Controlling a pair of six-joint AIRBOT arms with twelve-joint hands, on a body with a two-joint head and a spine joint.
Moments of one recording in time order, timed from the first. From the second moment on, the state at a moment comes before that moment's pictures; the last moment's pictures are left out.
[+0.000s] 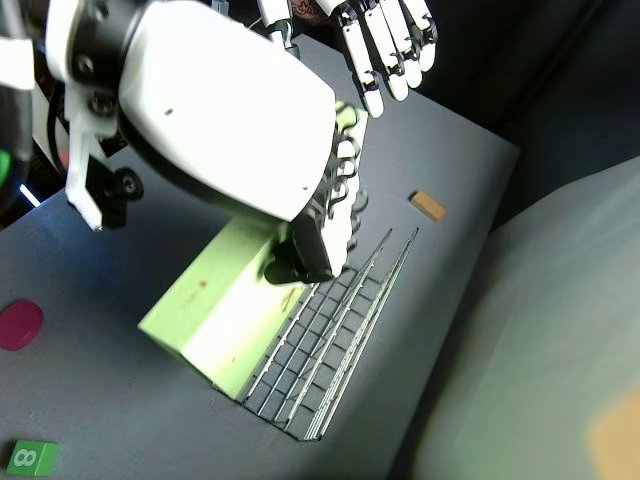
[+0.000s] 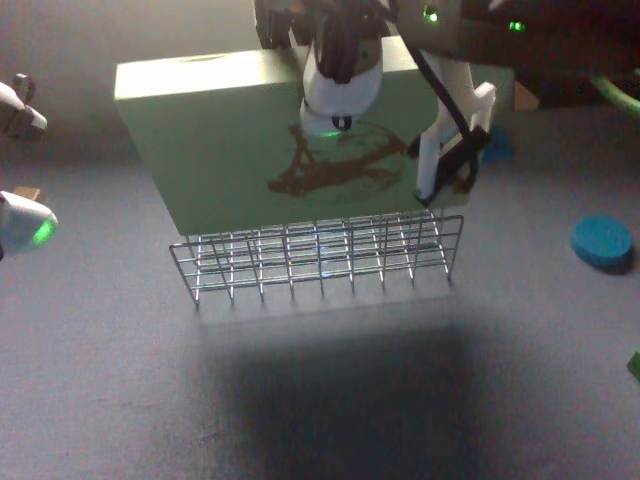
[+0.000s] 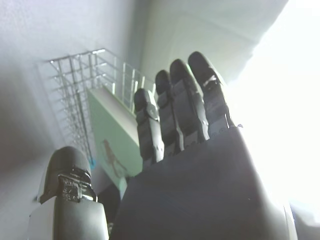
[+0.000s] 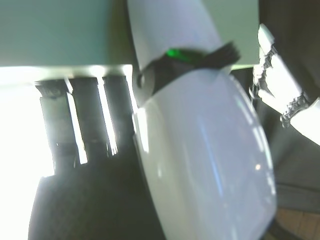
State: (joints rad) left arm -0.23 -0.46 0.52 0.80 0.91 0.65; right arm 0.04 -1.43 0.99 -0.98 -0.86 0.06
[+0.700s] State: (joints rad) left arm -0.23 -0.47 0.51 0.79 0.90 0.63; right arm -0.09 -1.49 1.09 -1.06 -0.77 0.14
